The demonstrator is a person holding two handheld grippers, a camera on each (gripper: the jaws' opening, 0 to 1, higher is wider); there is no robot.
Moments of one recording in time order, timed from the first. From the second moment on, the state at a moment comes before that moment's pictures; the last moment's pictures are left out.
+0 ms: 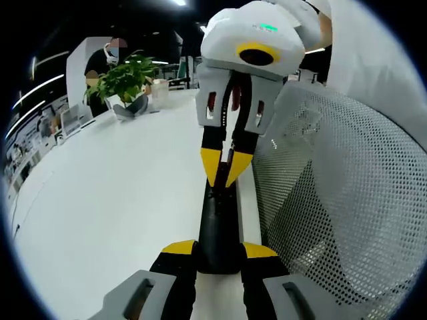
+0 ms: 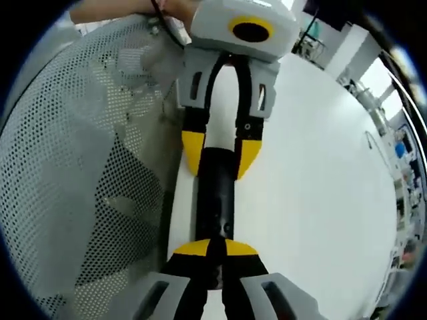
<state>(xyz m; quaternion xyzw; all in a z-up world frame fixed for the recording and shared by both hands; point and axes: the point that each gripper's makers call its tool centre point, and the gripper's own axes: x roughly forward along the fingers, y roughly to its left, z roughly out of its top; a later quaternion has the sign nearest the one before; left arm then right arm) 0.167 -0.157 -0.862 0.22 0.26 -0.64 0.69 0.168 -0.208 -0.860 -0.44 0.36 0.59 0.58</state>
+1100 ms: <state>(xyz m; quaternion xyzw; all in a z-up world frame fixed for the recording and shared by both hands) 0.166 -0.158 -0.862 0.22 0.26 -0.64 0.69 0.168 -0.211 -0.857 -0.39 0.36 0.61 0.59</state>
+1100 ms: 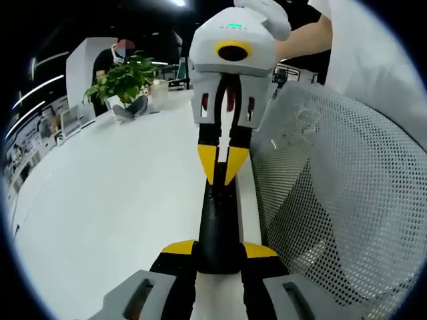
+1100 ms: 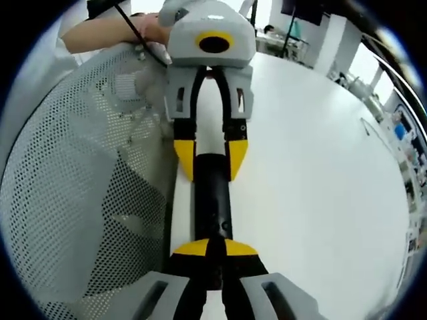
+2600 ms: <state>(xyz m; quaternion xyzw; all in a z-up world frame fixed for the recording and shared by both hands) 0.167 -0.158 -0.862 0.22 0.26 -0.64 0.69 0.169 -0.213 -0.857 -0.39 0.37 0.61 0.58</state>
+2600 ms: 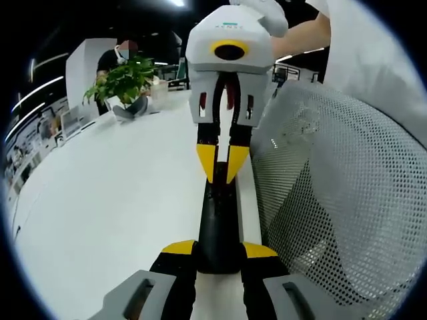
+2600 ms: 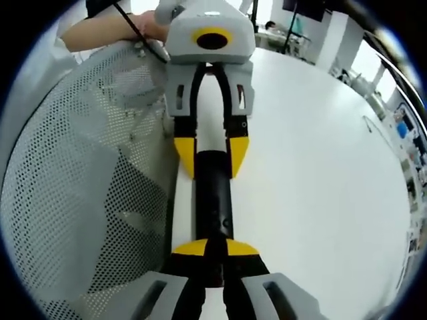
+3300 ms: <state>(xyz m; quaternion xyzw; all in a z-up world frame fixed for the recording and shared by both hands) 0.166 -0.158 -0.862 0.22 0.26 -0.64 0.69 0.168 -0.215 -0.858 -0.40 0.39 0.60 0.58</state>
